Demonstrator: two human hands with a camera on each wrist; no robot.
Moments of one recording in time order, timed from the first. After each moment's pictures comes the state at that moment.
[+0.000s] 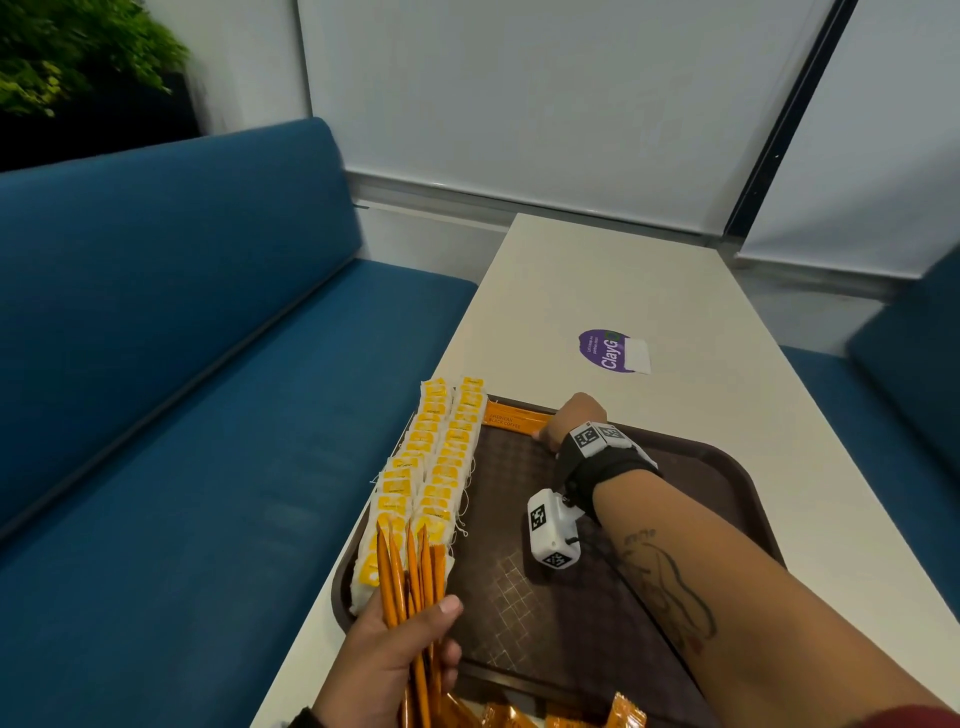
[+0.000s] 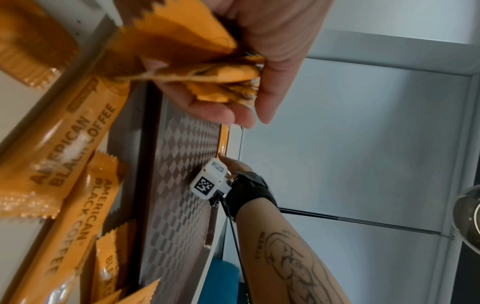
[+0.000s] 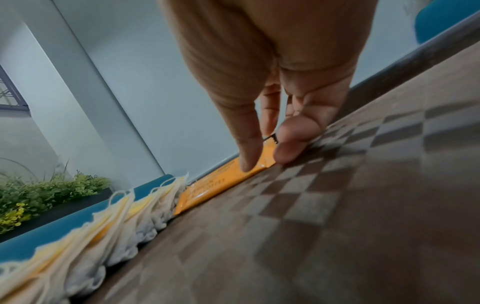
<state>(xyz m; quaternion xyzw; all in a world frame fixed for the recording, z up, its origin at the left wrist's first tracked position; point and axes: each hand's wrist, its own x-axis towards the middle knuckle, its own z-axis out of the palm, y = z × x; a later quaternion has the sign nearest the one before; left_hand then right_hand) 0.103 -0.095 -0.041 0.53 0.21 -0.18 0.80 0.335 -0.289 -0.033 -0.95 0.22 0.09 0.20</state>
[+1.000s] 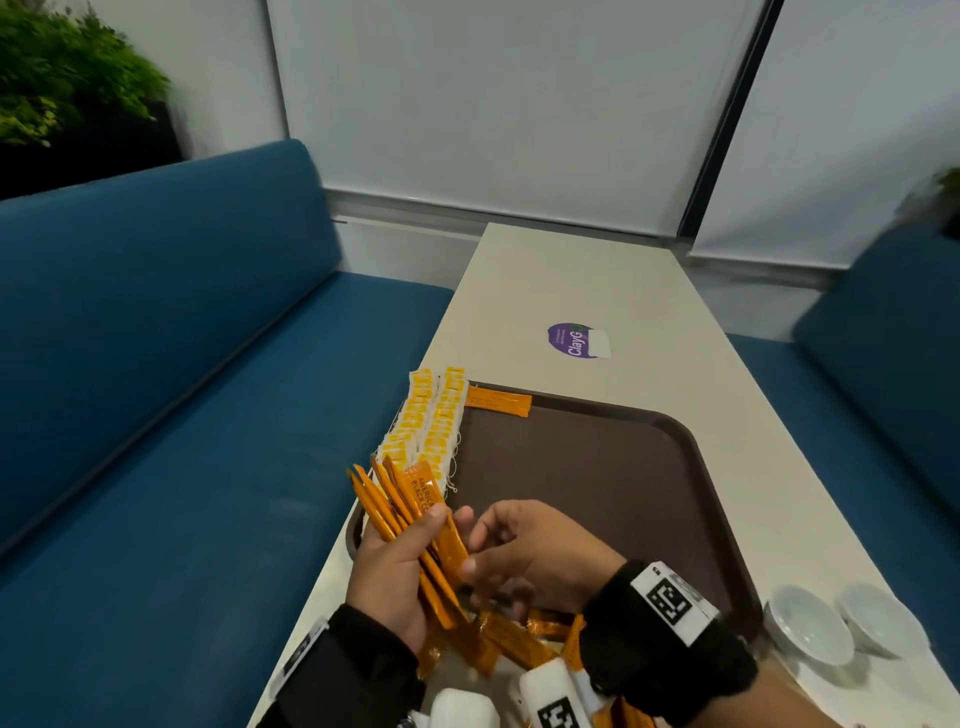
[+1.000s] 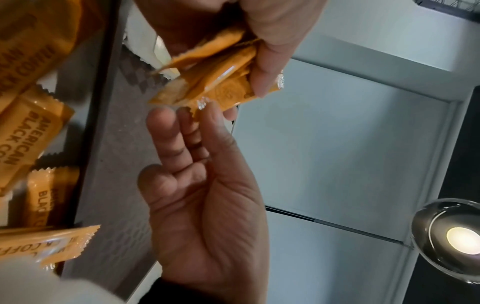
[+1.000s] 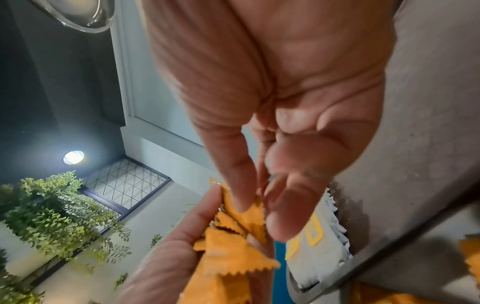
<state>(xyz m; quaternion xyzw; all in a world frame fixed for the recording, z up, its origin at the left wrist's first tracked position) 0.084 -0.113 -0.004 0.43 0.18 -0.07 0.88 0.099 -0.256 0.025 -0.74 0.00 0.32 0.59</state>
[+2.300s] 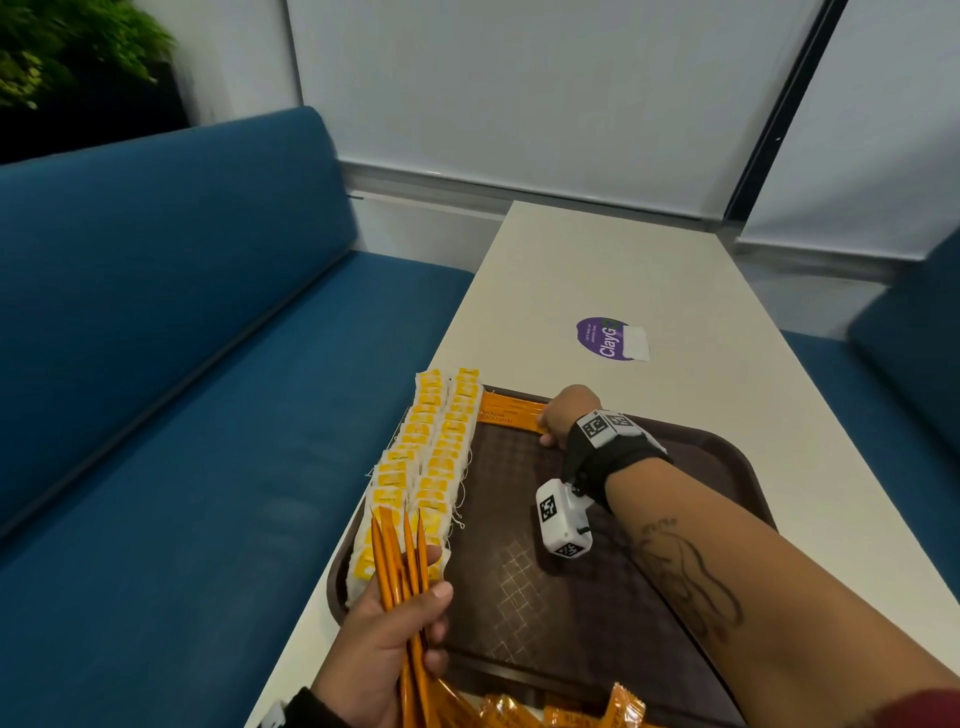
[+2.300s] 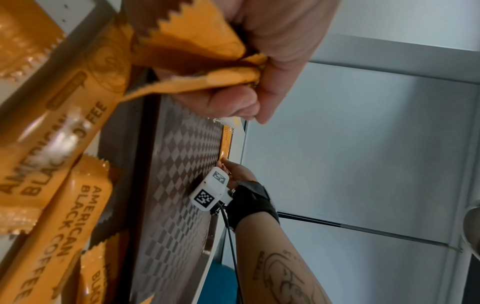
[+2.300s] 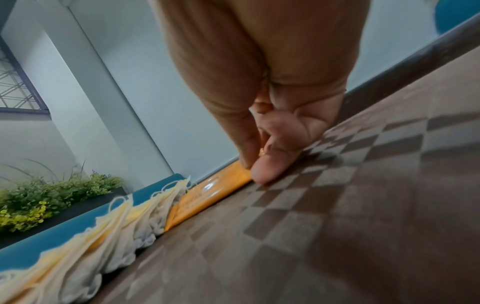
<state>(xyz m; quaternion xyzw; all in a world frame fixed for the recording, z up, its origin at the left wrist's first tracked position) 0.112 -0.098 -0.046 0.45 0.20 -0.17 0.85 0.342 -0.307 -0.040 -0.89 0.17 0.15 0.40</state>
